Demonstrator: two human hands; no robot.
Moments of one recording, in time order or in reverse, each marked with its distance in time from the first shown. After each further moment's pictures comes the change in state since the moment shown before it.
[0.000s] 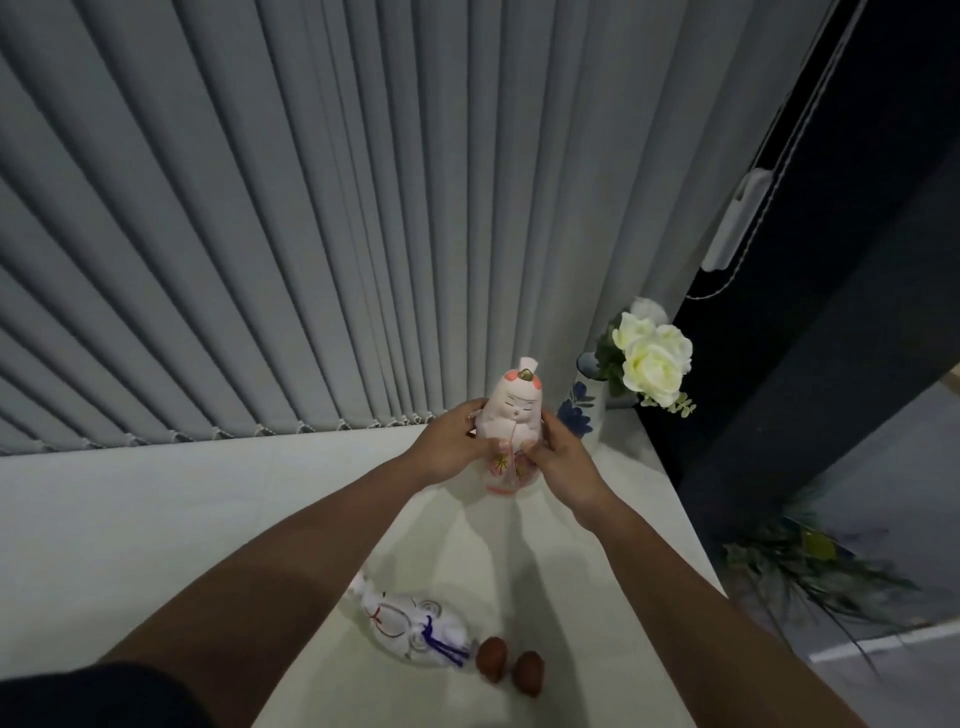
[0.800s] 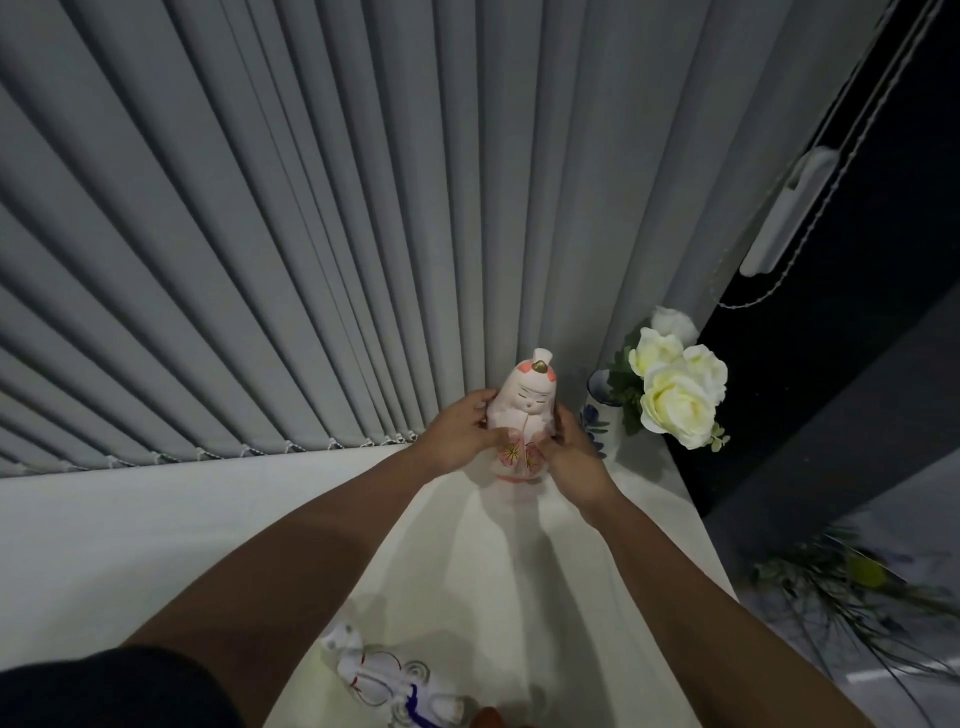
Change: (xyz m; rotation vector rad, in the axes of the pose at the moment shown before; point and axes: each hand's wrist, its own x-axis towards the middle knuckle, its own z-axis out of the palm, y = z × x) left_hand 0.069 0.004 -0.002 -0.137 0.003 -0.072; right_hand 0.068 0.013 -0.011 0.062 0.068 0.077
